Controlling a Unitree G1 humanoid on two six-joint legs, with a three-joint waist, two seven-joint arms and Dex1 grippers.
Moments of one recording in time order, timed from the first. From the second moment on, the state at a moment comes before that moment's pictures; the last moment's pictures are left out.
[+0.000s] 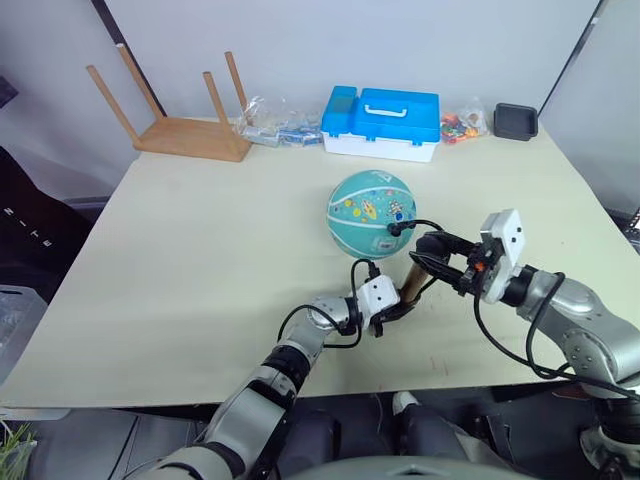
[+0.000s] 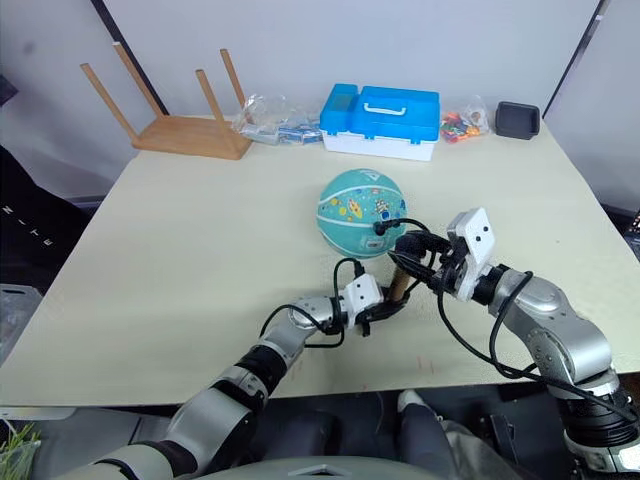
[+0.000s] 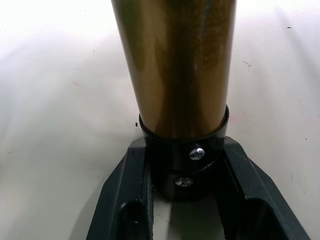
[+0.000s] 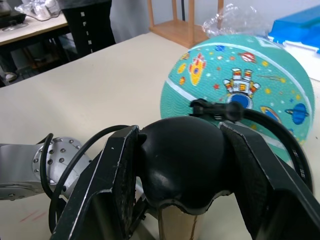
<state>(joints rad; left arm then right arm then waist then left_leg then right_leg) -0.52 0.06 -0.36 0.88 0.15 -0.39 -0.76 -0.19 -0.59 -0.01 -0.42 0.71 0.61 0.59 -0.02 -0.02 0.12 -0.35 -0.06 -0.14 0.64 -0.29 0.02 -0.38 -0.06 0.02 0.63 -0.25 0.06</state>
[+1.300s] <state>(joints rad) -0.47 0.08 -0.36 0.76 0.15 -0.31 -0.78 -0.23 -0.64 0.02 -0.37 0.74 0.60 0.63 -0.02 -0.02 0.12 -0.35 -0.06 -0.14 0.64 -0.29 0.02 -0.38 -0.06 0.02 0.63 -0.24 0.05</state>
